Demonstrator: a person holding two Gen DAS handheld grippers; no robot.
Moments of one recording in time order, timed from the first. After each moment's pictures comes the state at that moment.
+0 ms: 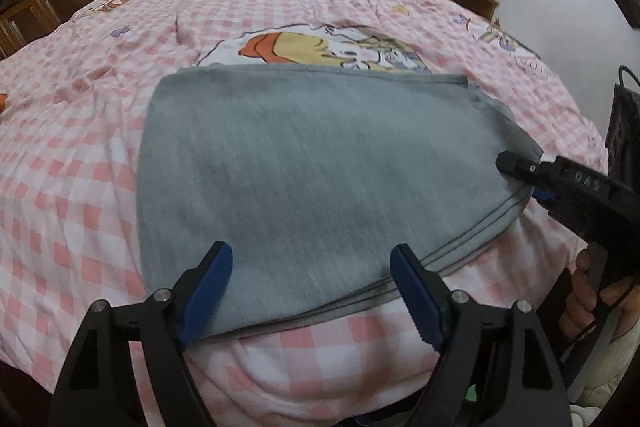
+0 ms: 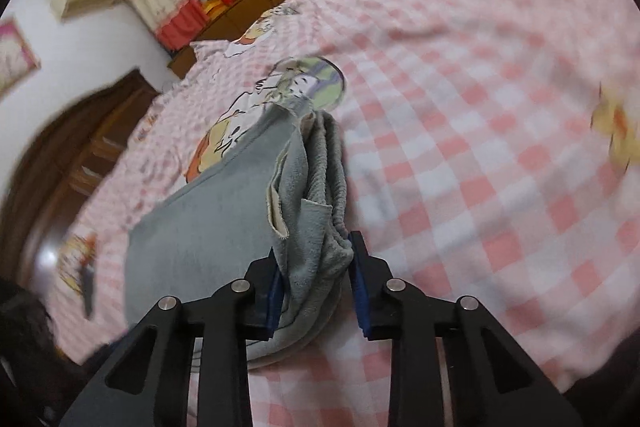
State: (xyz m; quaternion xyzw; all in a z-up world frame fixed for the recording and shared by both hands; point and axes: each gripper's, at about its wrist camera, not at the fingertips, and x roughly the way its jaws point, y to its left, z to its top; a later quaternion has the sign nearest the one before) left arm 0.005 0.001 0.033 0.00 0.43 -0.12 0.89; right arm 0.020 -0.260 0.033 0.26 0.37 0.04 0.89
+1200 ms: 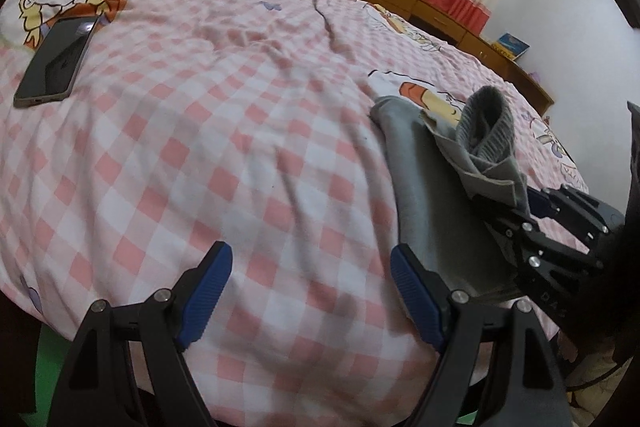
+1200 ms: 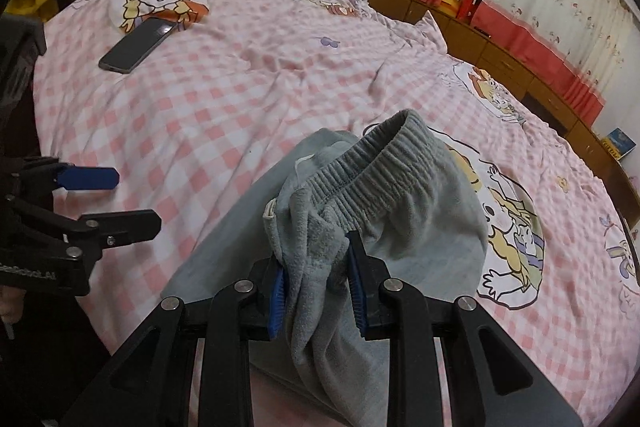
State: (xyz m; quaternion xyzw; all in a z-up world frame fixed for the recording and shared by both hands) left arm -0.023 0.167 0.030 -0.16 0.40 -0.02 0.90; right arm 0.016 -0.005 0.073 -0.22 0.33 0.23 0.89
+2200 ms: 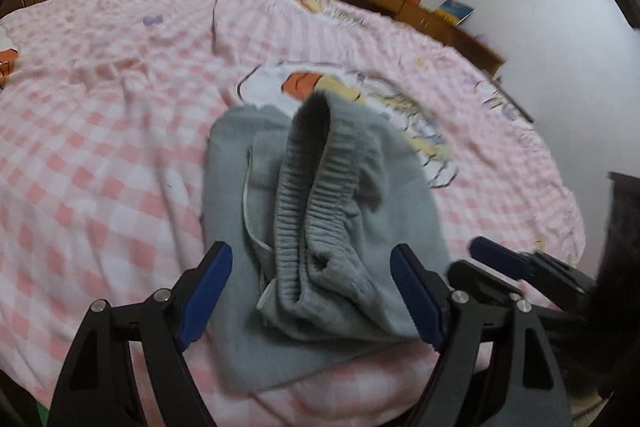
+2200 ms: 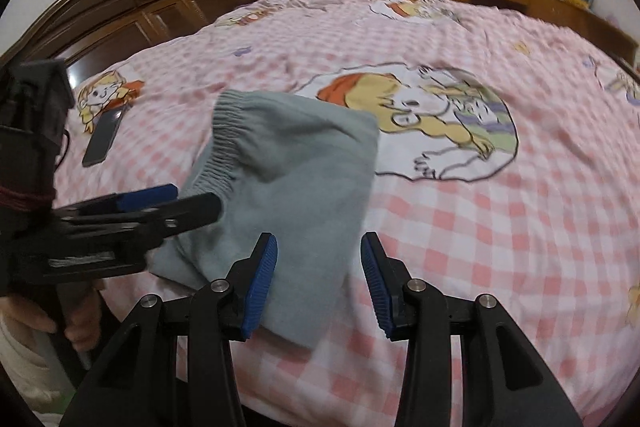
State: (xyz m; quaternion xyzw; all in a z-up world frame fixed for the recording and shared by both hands) left arm 0.034 0.057 0.058 -0.11 0.42 -0.12 0.90; right arm 0.013 -0.127 0.076 0.01 0.40 0.18 0.90
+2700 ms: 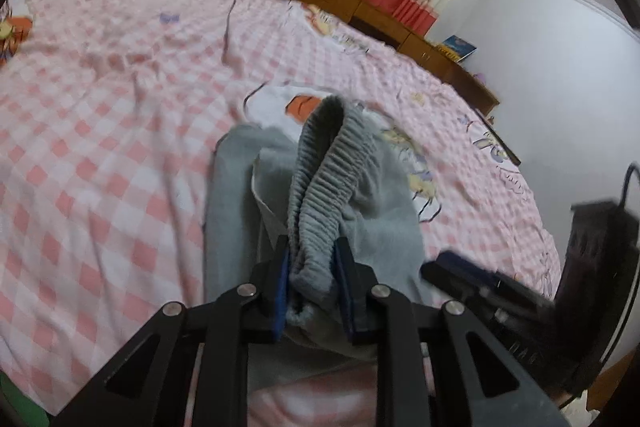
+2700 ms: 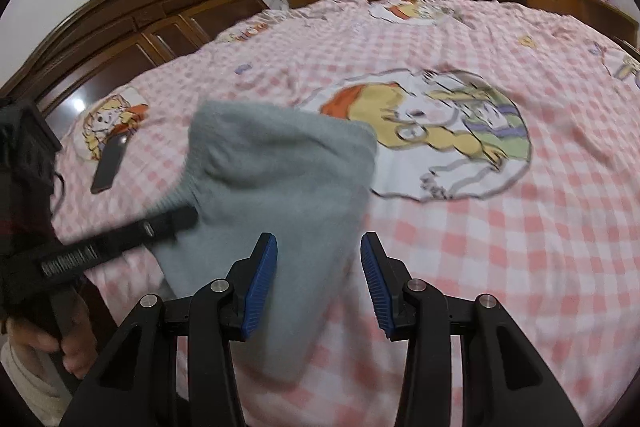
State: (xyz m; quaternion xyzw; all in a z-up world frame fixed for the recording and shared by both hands) left arm 0.029 0.084 0.065 -0.19 0.39 -0.13 0.89; right arm 0.034 -0.126 0.079 0.05 0.38 0.20 0.90
